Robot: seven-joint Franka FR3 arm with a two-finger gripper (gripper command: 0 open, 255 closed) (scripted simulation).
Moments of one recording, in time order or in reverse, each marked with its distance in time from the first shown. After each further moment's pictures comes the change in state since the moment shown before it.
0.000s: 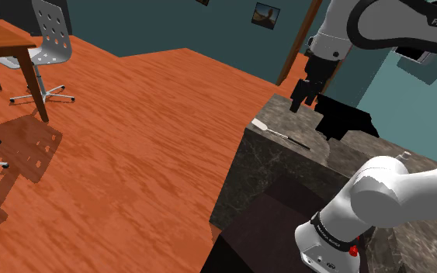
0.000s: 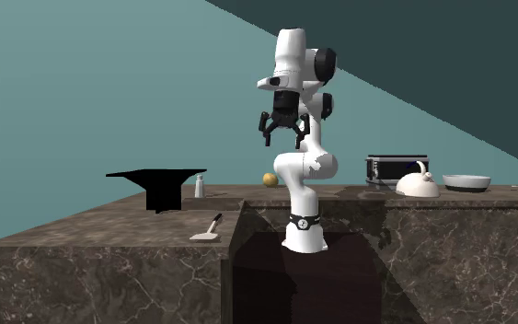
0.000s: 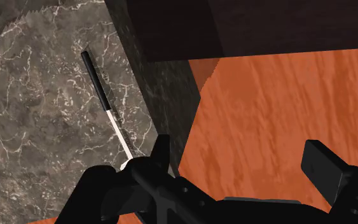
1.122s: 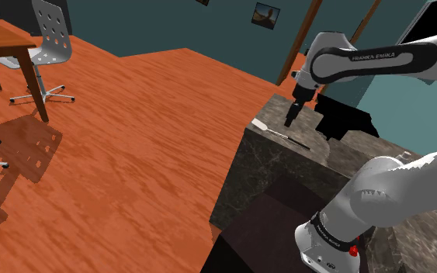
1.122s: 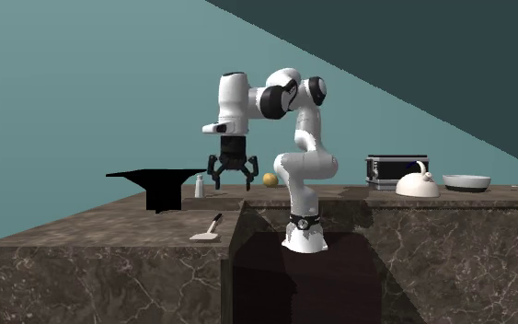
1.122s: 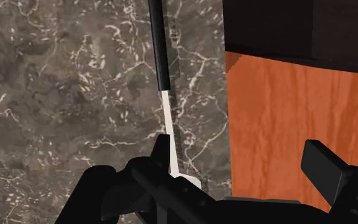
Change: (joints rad) arm -0.020 0.284 -0.374 -0.100 -0.170 0.399 -0.479
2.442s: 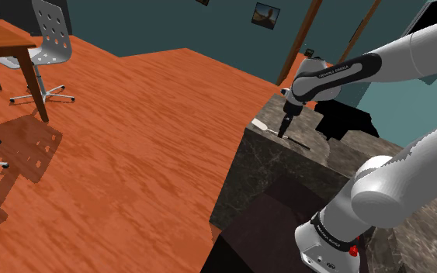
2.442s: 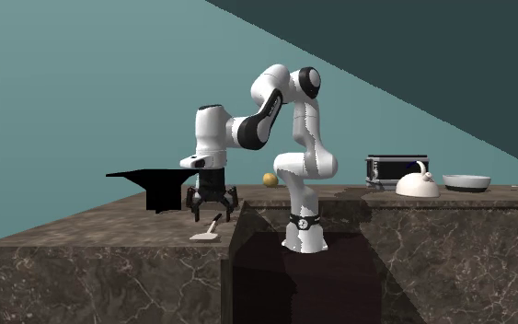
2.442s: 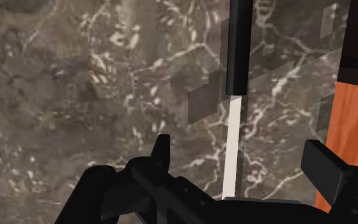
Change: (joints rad) arm 0.039 0.308 -0.179 0.012 0.046 0.291 -0.249
